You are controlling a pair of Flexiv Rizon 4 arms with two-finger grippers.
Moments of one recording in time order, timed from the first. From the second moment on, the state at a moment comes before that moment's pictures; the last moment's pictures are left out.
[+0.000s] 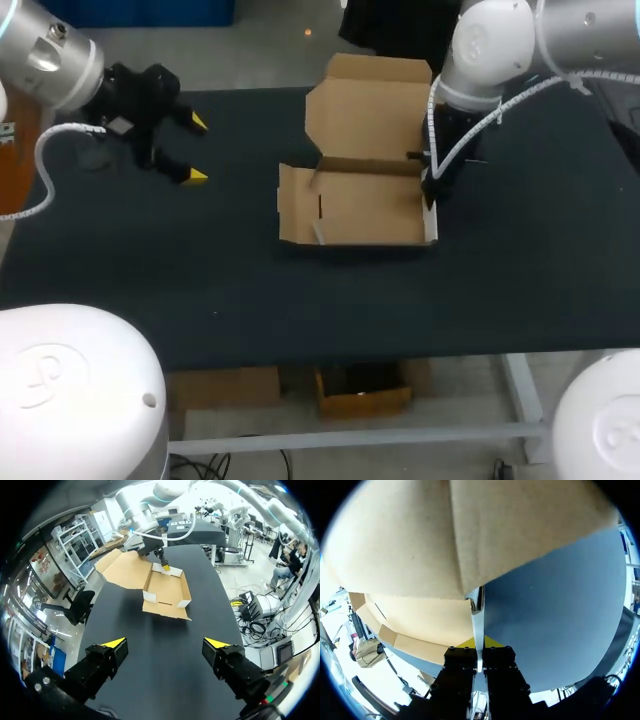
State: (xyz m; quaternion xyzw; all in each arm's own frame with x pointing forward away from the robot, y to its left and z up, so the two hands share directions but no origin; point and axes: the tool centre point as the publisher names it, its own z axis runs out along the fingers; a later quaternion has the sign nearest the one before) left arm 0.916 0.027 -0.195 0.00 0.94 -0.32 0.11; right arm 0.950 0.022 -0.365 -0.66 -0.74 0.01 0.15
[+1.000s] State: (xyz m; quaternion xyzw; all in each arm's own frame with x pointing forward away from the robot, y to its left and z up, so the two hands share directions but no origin) left arm 0.912 0.014 -0.223 0.02 0.95 -0.30 0.09; right arm 0.939 0.037 -0.388 -0.66 -0.72 0.09 0.20
